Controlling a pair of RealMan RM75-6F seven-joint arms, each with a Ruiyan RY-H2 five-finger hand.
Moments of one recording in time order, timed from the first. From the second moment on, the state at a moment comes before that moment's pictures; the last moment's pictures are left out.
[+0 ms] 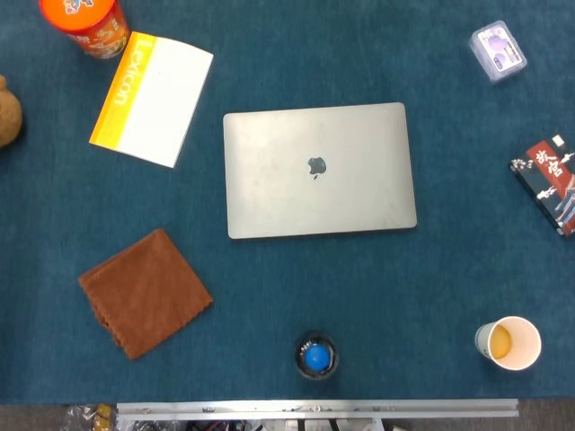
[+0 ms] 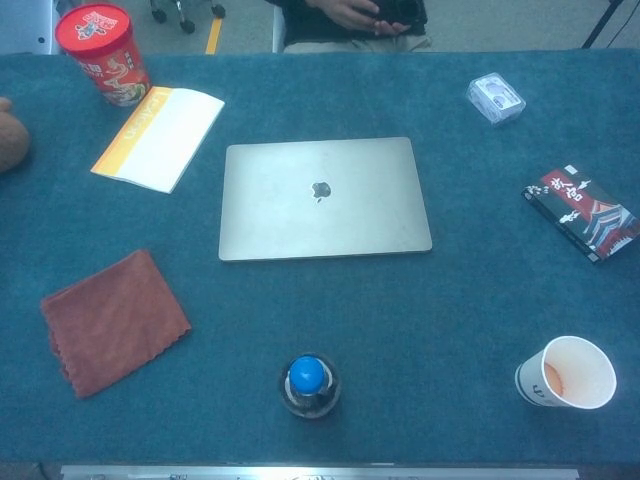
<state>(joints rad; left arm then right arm) -0.02 -1.03 -0.05 -1.77 1.45 1.54 0.07 0.13 -1.16 0.13 -1.92 -1.33 1.44 -0.27</state>
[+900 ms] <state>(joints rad) -0.04 -1.02 -0.05 -1.76 1.49 1.52 0.06 0.43 -1.30 0.19 -2.00 -1.20 1.14 -0.47</state>
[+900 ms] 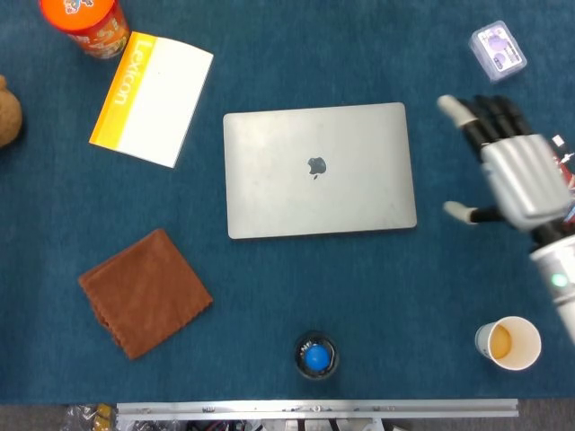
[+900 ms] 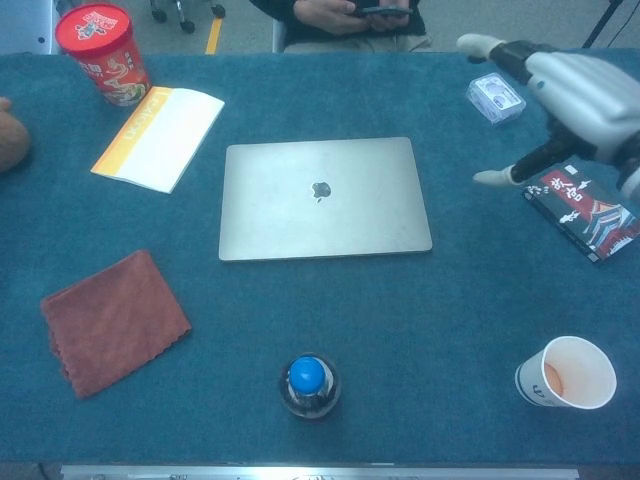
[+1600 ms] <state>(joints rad) -0.04 -1.01 -0.03 -1.74 1.50 1.51 0.04 0.70 -1.62 0.18 -1.82 -0.94 1.01 -0.70</state>
